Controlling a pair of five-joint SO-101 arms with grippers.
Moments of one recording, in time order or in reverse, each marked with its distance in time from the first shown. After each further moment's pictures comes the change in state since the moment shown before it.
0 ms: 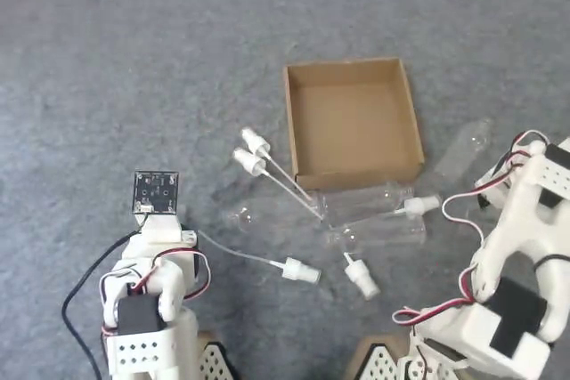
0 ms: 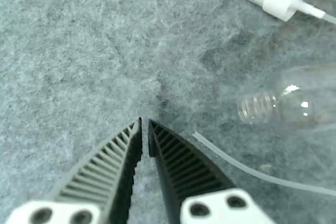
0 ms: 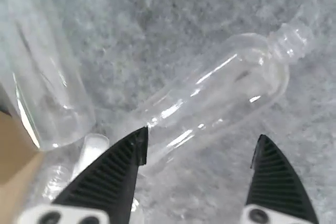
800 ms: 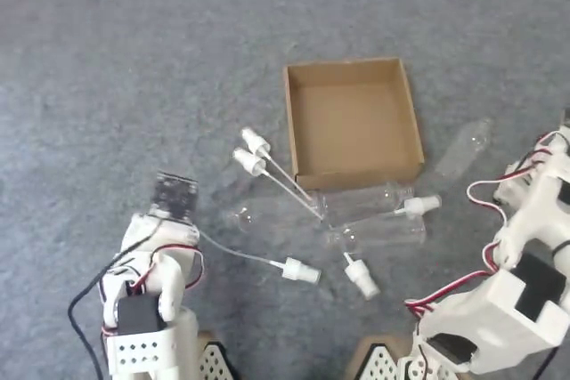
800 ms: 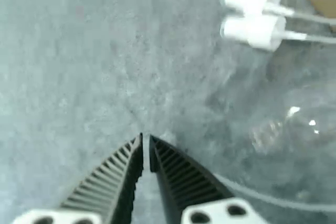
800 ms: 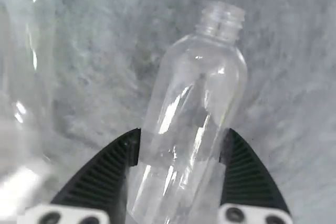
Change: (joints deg) left arm 0.0 0.0 -0.1 -7.8 -17.7; right arm 6.0 12.2 -7.0 -8.3 33.6
